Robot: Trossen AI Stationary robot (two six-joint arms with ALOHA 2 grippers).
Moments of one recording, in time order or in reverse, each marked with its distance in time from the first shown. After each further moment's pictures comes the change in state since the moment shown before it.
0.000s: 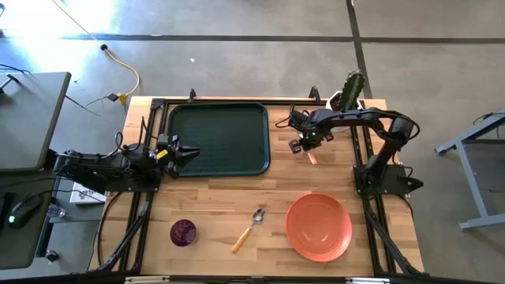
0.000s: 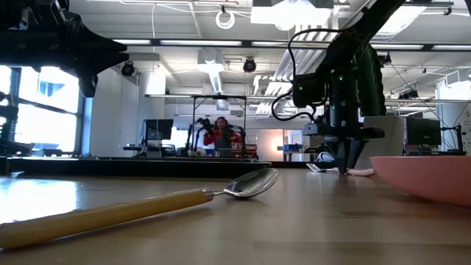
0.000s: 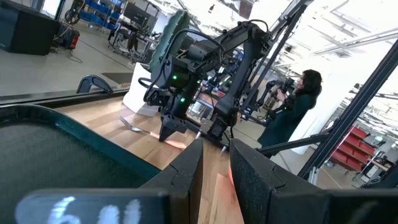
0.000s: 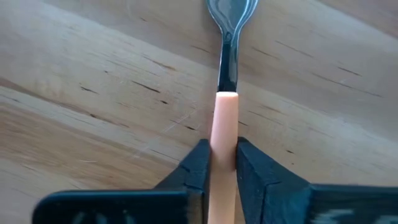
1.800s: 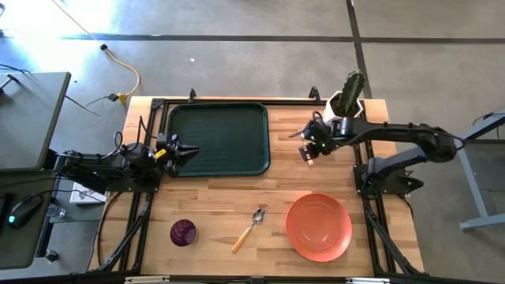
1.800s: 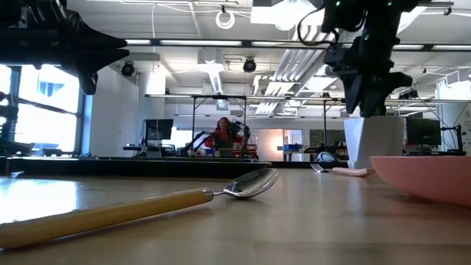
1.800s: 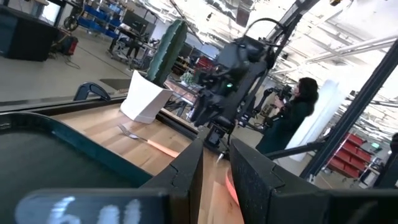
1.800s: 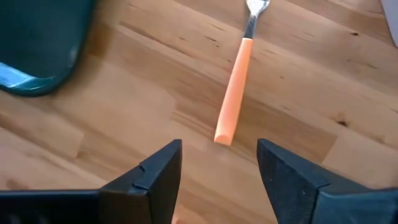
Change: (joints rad) left arm 0.000 0.000 0.000 0.032 -0.004 0.000; right arm 0.271 -0.458 -0.002 -0.224 0.128 0.210
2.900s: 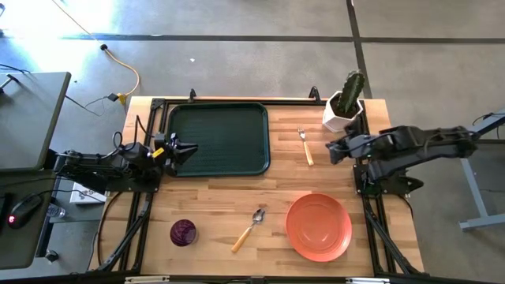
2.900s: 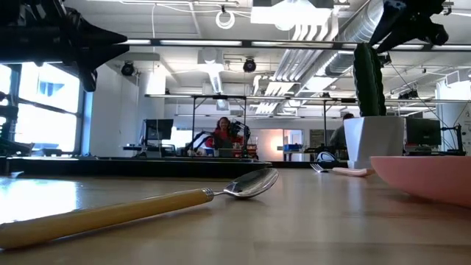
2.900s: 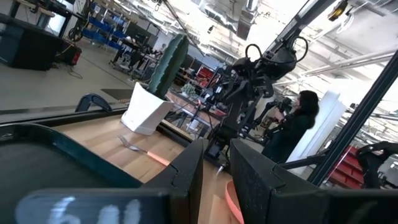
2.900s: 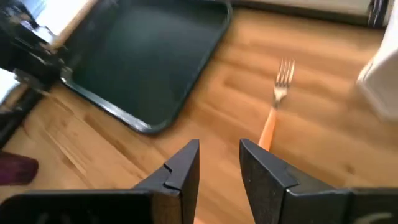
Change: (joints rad) left arm 0.000 0.000 0.000 0.043 -0.030 0.000; right arm 0.406 -0.474 0.004 -0.071 0.407 0.215
